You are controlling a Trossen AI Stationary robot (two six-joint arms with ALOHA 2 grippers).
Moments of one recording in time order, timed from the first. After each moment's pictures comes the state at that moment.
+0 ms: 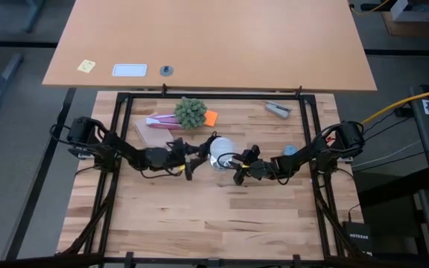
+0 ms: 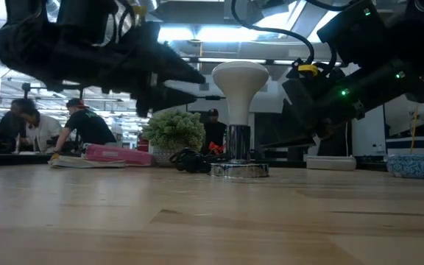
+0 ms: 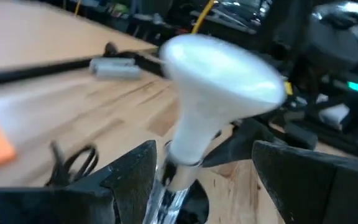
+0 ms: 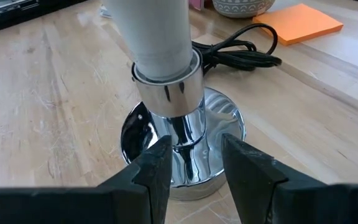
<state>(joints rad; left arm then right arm) -0.12 1.68 0.42 1.18 -0.41 -0.36 0.21 1.72 0.51 0.65 0.58 0.52</state>
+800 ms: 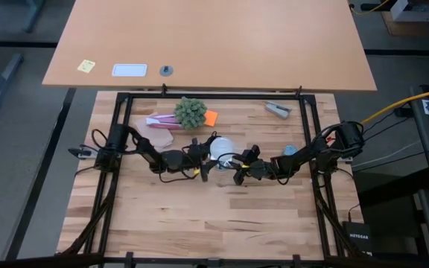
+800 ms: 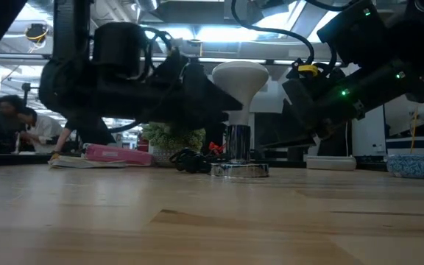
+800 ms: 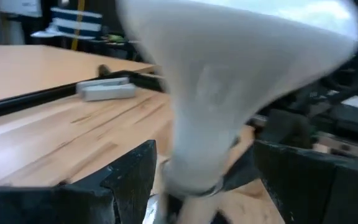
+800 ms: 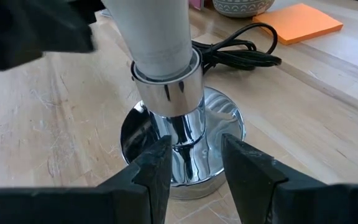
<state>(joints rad) -0.07 2.08 0.62 1.47 -0.38 -0.15 0.21 1.72 0.51 0.65 0.58 0.52</state>
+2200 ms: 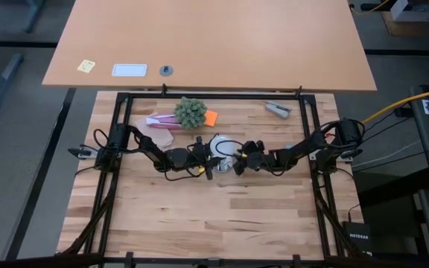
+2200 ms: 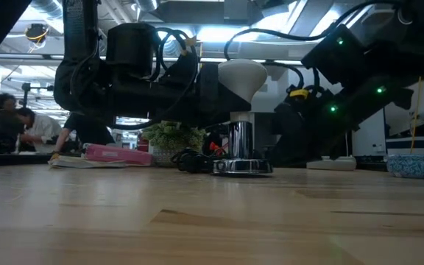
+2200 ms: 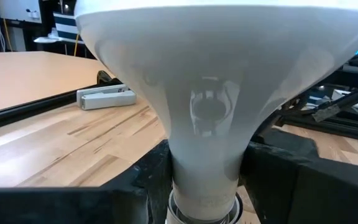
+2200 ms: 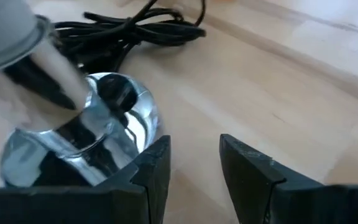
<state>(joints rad) -0.04 2.10 0.70 1.42 -0.35 -0.13 0.08 1.72 0.51 0.49 0.52 0.68</state>
